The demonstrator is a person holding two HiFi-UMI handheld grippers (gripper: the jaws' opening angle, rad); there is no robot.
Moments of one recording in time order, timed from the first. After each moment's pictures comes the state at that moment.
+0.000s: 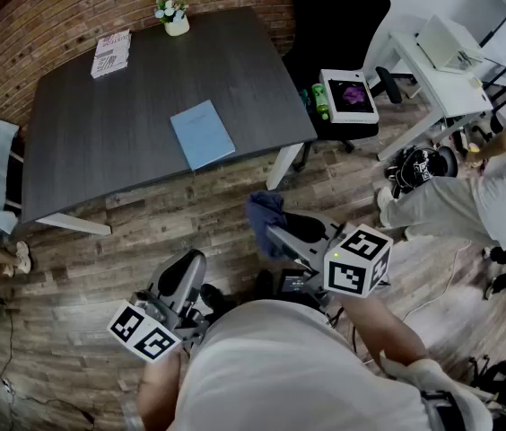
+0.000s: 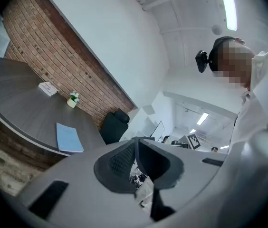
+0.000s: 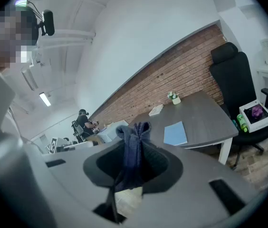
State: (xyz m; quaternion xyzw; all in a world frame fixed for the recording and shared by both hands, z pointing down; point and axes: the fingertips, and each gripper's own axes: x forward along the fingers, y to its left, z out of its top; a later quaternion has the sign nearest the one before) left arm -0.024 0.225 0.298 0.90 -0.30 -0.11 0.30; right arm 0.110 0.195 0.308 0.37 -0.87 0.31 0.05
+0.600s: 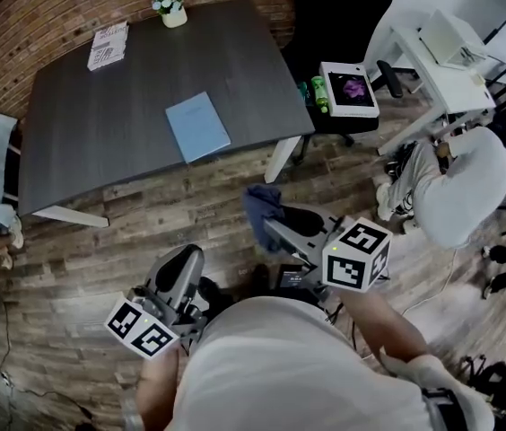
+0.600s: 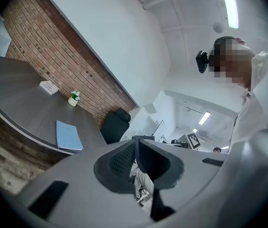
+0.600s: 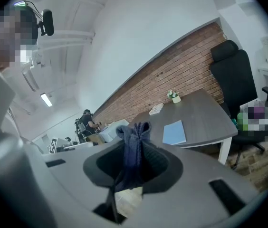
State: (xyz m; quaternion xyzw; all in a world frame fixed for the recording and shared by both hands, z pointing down) left arm -0.010 0.223 0.301 0.90 -0.31 -0.10 0.30; right arm 0.122 0.189 0.310 0.36 -0.88 0.31 0.05
